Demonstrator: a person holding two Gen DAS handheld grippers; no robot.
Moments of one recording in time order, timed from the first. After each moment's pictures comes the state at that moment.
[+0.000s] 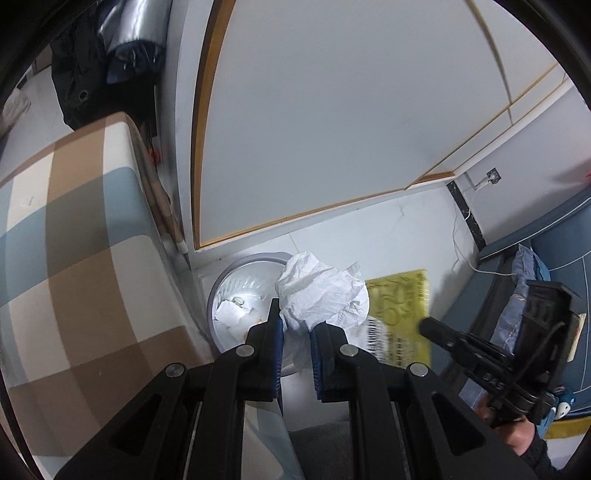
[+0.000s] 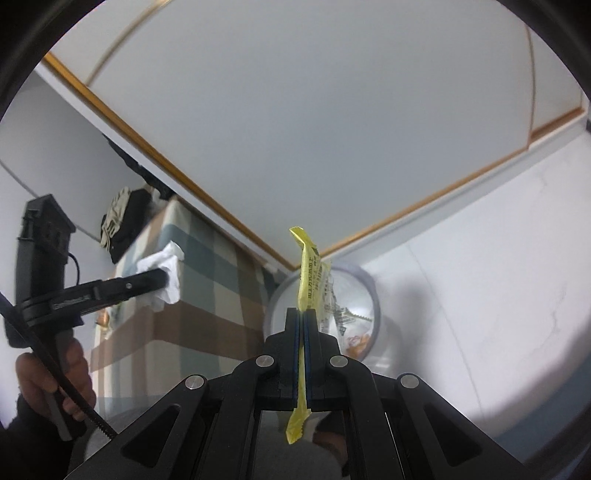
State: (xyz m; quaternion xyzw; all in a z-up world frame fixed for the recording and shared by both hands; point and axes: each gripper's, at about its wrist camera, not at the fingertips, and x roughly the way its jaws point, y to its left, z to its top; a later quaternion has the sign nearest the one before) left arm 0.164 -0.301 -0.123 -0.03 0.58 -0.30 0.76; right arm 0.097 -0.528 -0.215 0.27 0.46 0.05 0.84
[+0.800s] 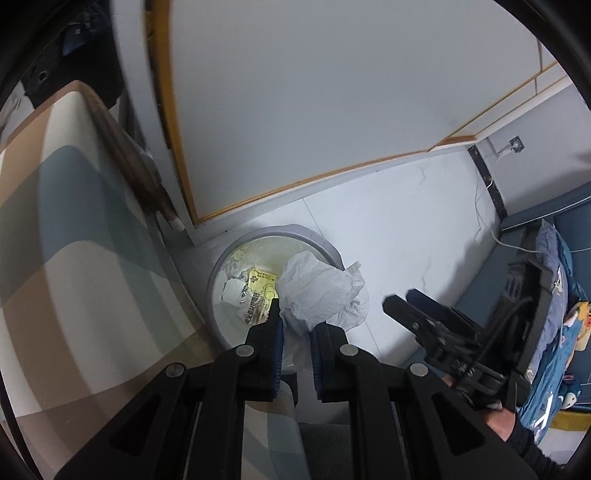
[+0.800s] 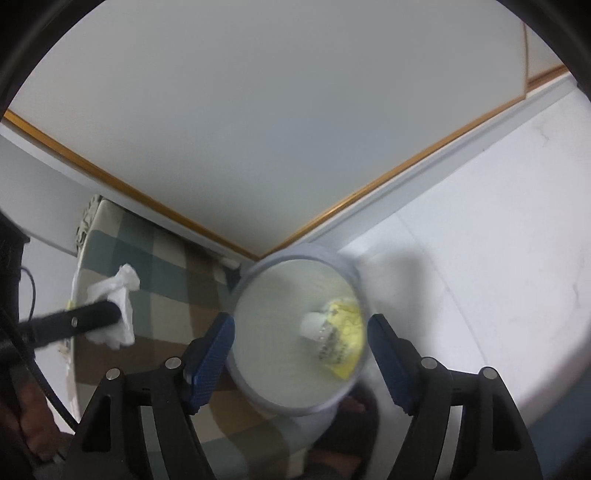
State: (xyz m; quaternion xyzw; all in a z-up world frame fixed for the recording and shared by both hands) left arm 0.180 -0.348 -0.167 0.03 0.64 -0.28 0.72; right arm 0.107 -0.563 -0.283 0.30 0.49 0.01 0.82
